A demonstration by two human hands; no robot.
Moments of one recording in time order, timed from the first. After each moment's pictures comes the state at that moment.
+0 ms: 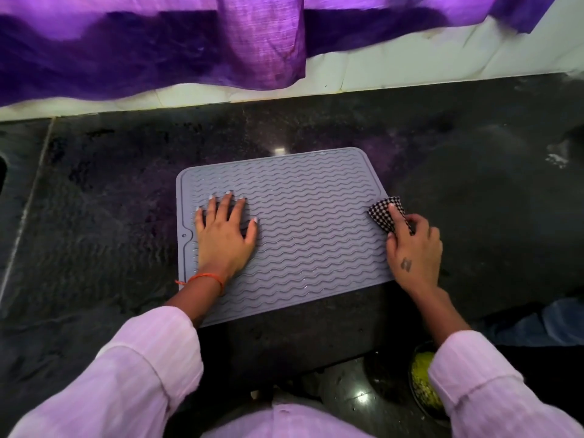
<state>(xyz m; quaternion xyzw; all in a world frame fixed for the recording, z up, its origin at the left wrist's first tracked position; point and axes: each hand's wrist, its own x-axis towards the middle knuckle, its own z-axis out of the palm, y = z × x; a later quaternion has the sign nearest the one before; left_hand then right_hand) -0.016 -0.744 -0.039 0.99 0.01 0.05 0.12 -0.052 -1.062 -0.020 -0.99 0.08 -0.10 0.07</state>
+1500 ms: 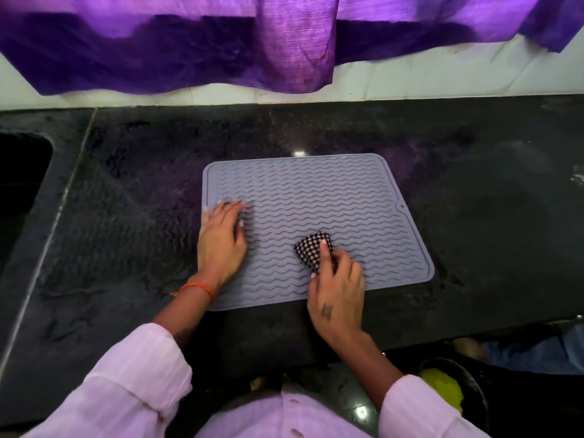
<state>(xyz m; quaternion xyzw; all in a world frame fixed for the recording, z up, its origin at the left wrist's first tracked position) -0.046 -0.712 -0.034 0.94 0.02 0.12 0.30 -0.119 -0.914 -0.014 -0.99 0.03 -0.05 0.11</state>
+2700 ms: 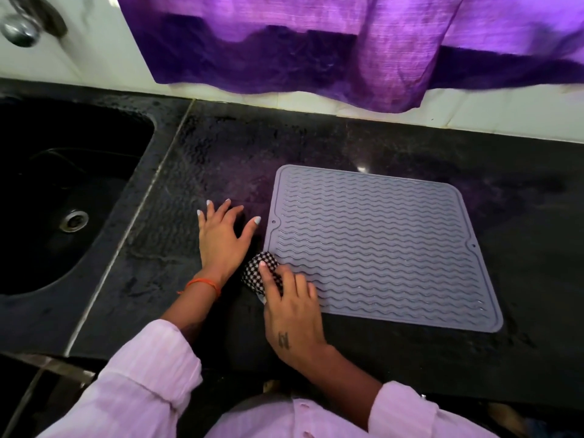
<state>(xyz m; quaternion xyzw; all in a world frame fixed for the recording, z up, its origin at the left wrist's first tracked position) -0.076 -0.631 -0.032 0.93 0.21 0.15 0.26 -0.145 -0.800 -0.020 -0.95 -0.28 -0.01 0.13</state>
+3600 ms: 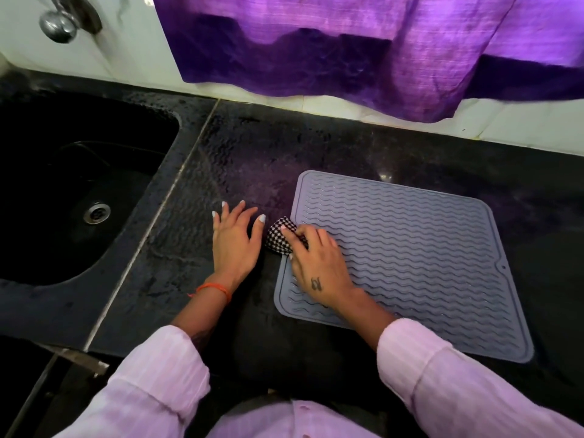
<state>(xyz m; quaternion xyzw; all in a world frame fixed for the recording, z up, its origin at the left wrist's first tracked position) -0.078 -0.622 -0.027 0.92 0.22 0.16 0.29 -0.045 -0.789 -0.019 -0.90 -0.40 -0.10 0.13</state>
